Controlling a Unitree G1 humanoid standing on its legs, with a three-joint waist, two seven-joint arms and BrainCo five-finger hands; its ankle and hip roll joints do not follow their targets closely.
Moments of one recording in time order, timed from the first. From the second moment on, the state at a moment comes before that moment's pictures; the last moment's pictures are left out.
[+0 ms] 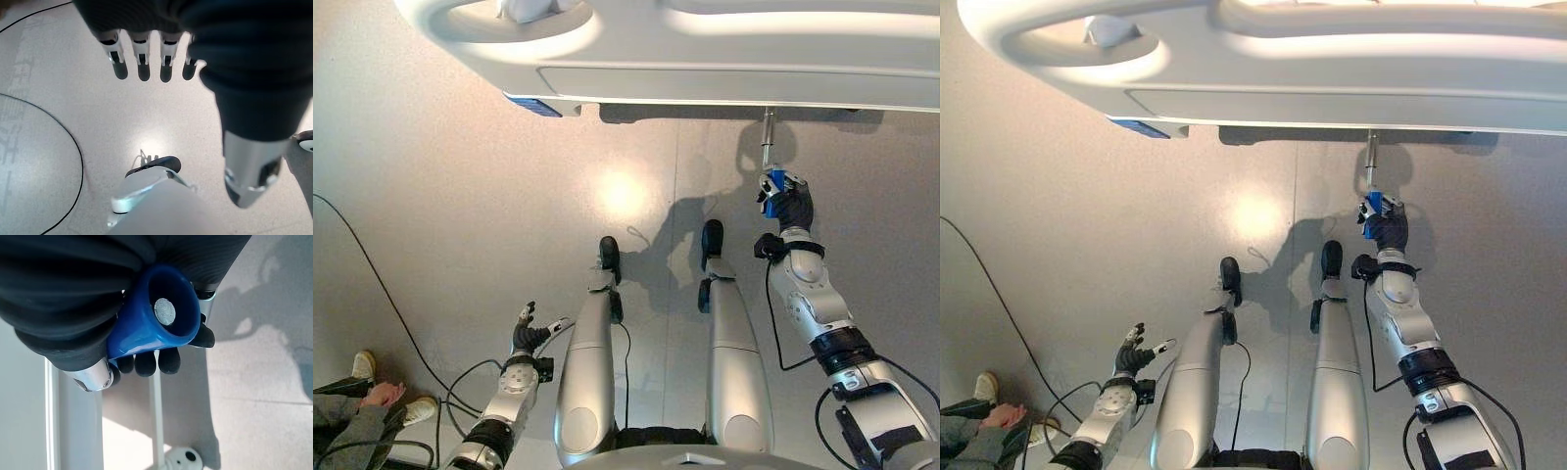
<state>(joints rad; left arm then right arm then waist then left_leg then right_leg) -0.08 0.32 -0.28 0.83 -0.29 -0.23 0.33 -0.39 -0.48 0.18 0.31 0.52 -0.20 -0.39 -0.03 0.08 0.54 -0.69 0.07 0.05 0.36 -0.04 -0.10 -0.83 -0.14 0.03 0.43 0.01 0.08</state>
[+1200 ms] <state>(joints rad) -0.07 0.34 -0.30 0.76 -0.30 -0.27 0.36 -0.69 -0.54 0.24 0.75 0.21 -0.21 -0.54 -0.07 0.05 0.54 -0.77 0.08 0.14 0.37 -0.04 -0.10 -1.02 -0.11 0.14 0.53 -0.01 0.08</state>
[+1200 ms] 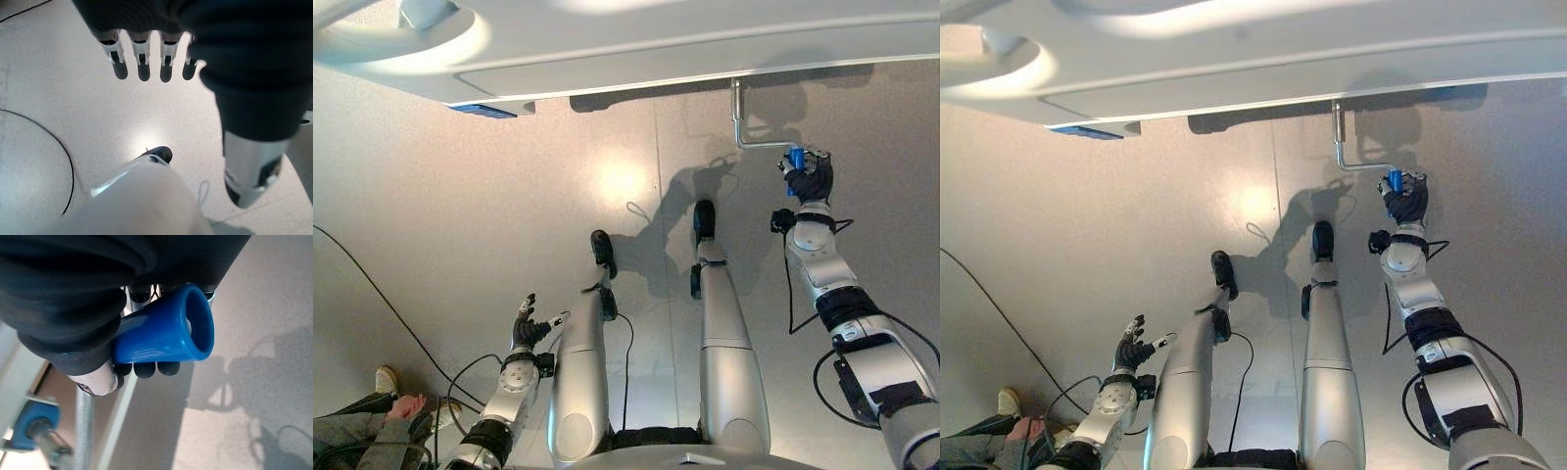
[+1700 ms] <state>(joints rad) -0.08 0.38 -0.40 0.69 -0.35 -0.29 0.38 -0.95 -0.56 0.33 1.15 0.25 -0.17 -0.51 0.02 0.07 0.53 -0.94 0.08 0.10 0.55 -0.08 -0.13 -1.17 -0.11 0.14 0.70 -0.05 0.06</state>
